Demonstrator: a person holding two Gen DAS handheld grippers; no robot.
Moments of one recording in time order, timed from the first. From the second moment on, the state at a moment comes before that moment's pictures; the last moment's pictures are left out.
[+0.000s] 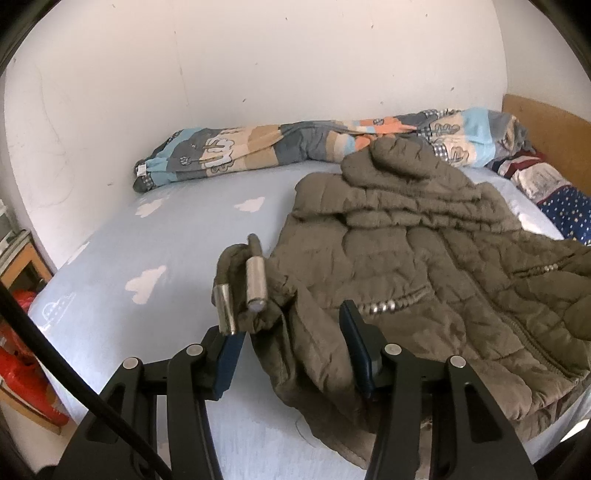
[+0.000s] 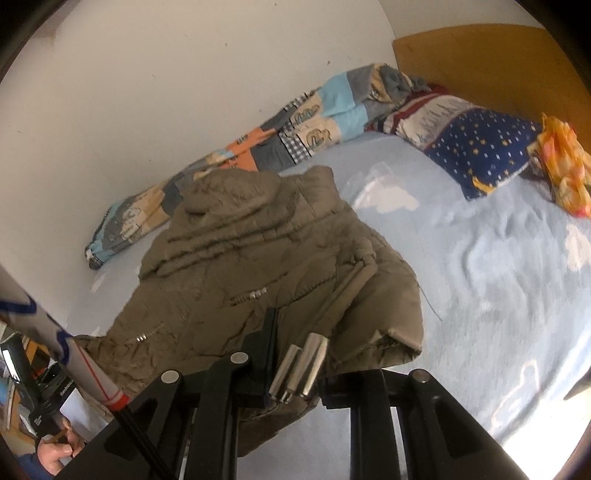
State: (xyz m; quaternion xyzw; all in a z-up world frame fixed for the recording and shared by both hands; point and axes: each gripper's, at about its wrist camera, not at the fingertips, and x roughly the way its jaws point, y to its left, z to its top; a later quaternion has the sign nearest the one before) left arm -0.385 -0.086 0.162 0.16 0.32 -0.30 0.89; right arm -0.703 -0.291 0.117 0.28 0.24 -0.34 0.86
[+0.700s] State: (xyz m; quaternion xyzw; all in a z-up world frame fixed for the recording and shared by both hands) left arm -0.290 -0.151 0.235 0.13 0.30 -0.33 0.89; right arm -0.645 -0.359 0.199 0.29 0.19 -0.29 0.89
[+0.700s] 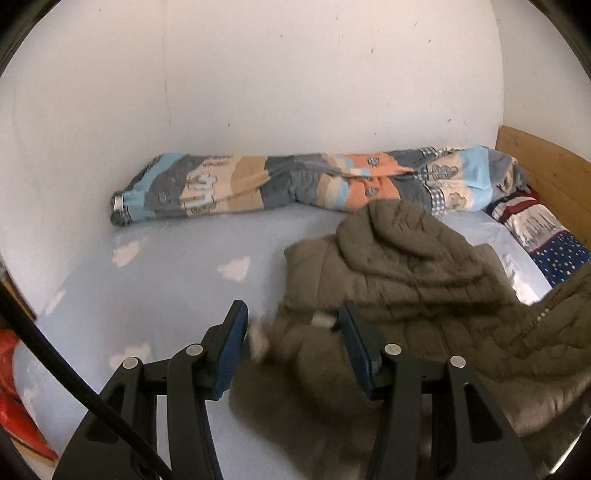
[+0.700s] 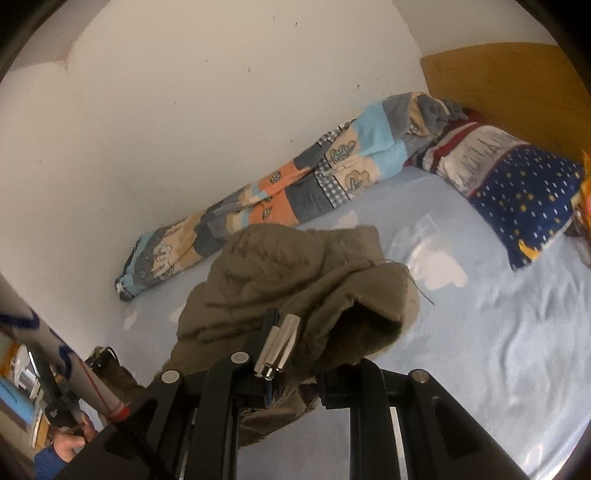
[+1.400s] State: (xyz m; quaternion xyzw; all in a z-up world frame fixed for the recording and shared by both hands) left arm -0.149 -0.248 0.277 0.09 0.27 -0.29 0.92; right arm -0.479 -0.543 0.208 0.33 0.22 -0.31 0.86
